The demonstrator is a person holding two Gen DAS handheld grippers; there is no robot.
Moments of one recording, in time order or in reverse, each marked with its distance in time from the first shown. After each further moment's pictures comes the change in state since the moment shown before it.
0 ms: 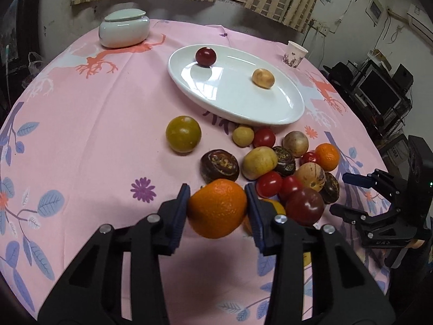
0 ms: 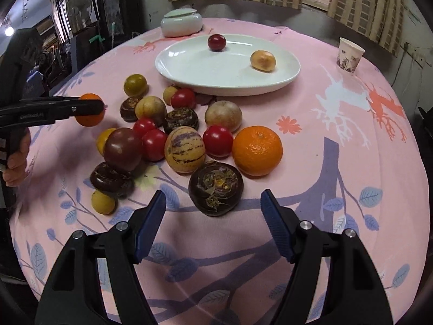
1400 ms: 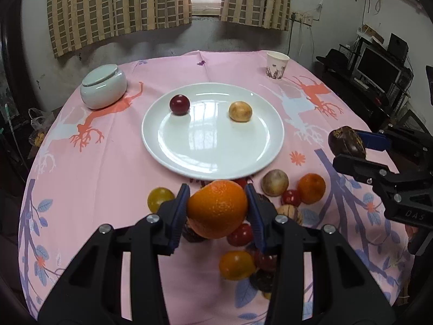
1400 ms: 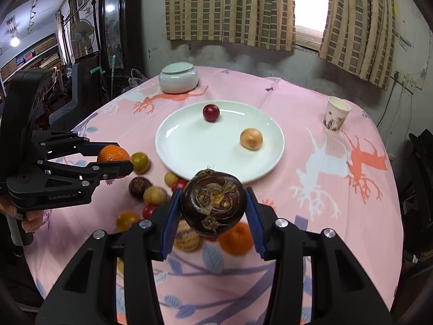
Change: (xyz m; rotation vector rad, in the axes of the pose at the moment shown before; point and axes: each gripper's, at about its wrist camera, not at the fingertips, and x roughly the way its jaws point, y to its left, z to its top) left arm -0.015 -0.066 0.064 0.193 -0.069 0.100; right arm -0.070 -0.008 0.080 0.000 -0.215 -0.017
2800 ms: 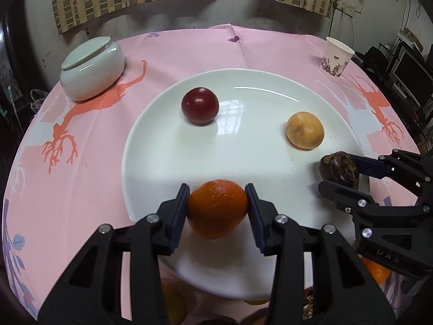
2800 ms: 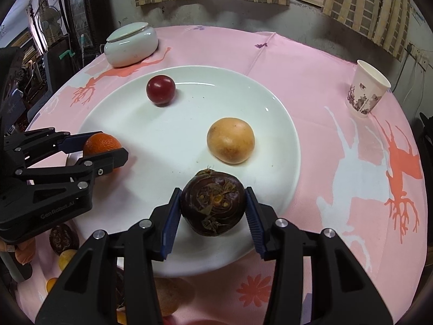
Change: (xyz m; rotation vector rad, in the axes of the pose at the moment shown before) left arm 0.146 0.031 0.058 -0.089 0.119 0.104; right arm 0.166 -0.048 0.036 0.075 0.216 -0.033
